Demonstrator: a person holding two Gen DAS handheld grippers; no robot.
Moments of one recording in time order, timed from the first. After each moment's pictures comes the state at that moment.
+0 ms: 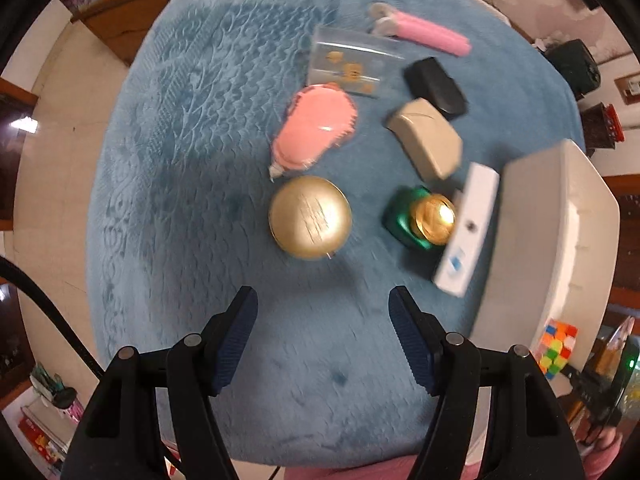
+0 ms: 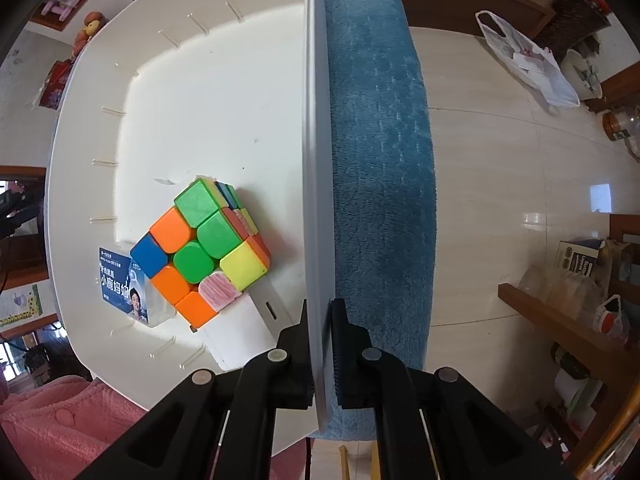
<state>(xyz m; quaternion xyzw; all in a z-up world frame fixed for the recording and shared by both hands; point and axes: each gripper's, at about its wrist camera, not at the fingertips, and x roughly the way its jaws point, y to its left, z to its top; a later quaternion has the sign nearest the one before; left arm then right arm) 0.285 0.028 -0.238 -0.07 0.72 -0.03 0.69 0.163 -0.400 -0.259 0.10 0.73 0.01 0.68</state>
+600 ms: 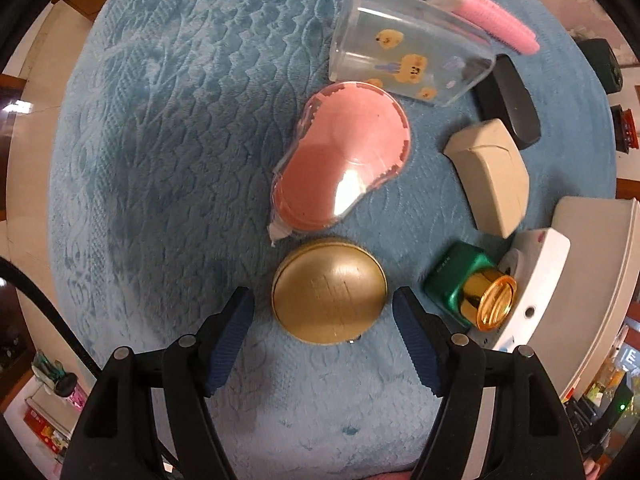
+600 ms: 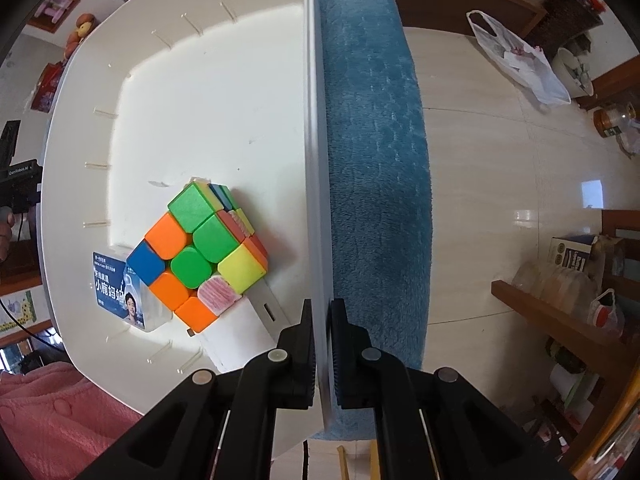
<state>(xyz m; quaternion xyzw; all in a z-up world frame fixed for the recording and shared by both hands) 0.331 0.031 -0.297 -0.08 0.76 -0.02 0.64 0.160 -0.394 -0.255 0.09 0.73 0.00 0.68</state>
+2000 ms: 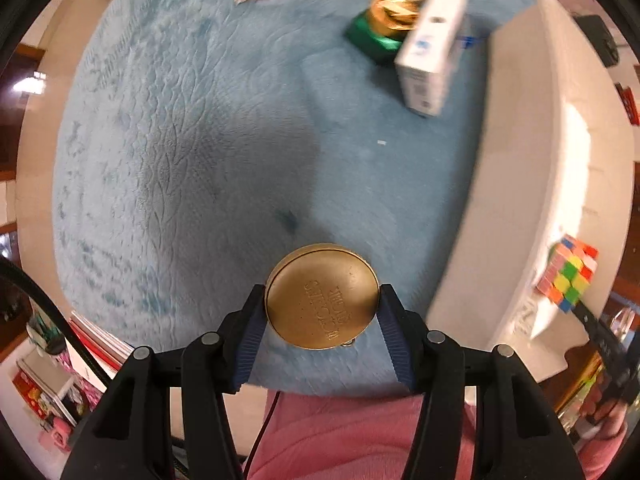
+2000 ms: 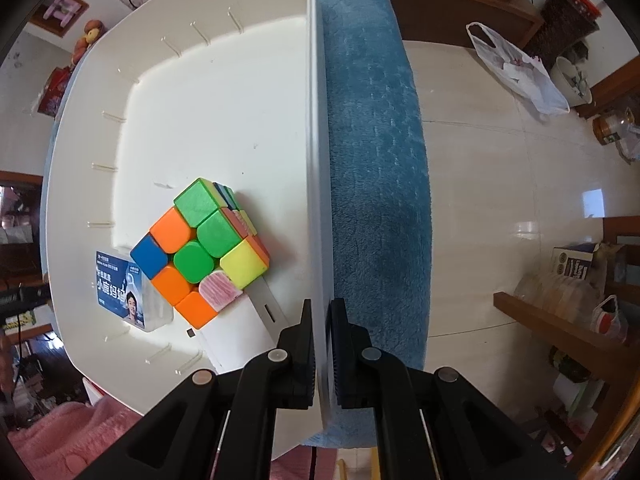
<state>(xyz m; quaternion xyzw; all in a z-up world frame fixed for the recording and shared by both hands) 0.172 0.005 -0.248 -0.08 0.77 0.00 0.63 0.153 -0.398 -0.250 0.10 0.71 0.00 0.70</state>
